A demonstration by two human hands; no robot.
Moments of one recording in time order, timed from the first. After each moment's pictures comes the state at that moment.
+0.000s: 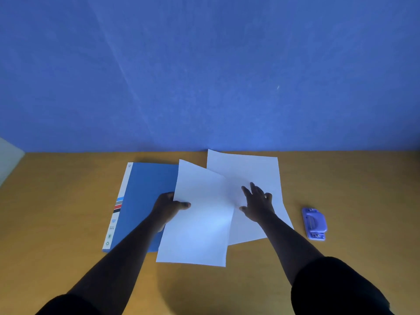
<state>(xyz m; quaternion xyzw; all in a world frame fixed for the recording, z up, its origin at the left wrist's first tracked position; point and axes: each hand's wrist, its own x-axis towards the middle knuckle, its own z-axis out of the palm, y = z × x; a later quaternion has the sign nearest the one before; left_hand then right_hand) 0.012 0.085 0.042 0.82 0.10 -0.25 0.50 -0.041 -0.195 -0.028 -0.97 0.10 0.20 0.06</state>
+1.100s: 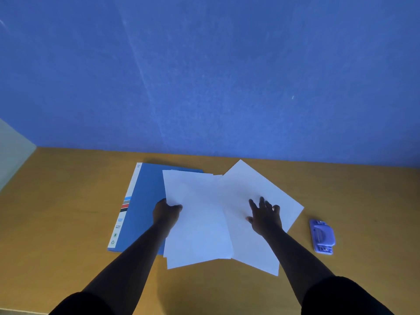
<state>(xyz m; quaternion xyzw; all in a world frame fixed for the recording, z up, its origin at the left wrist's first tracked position) 0.010 0.095 0.019 0.83 0.26 -0.14 0.47 -0.050 -0.188 -0.036 -0.97 0.09 0.22 -0.04</state>
